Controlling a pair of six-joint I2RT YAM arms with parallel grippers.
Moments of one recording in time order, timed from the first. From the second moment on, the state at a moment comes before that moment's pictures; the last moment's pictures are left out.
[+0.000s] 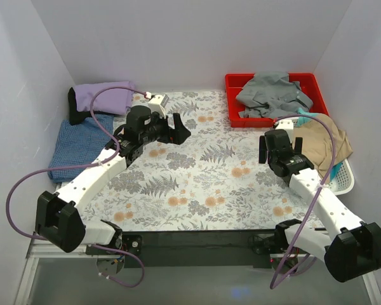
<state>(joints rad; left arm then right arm) -0.50 1.33 1.07 -0.12 0.28 -0.37 0.37 1.05 0.80 -0.54 0.57 0.21</state>
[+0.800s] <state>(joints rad) -0.50 1.32 1.08 -0.13 0.18 -0.36 -0.01 1.22 0.85 -0.53 0.56 0.18</state>
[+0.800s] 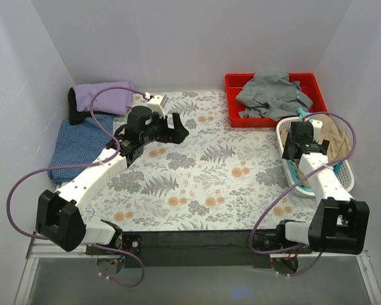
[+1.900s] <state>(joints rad) -0.50 1.38 1.05 -0.14 0.18 -0.36 -0.11 0.96 0.86 -0.32 0.31 0.13</state>
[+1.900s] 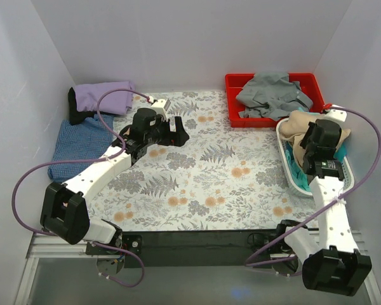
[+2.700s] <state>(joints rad) -0.43 1.33 1.05 -0.19 -0.06 -0.50 0.50 1.27 1.34 -0.45 -0.50 0.13</state>
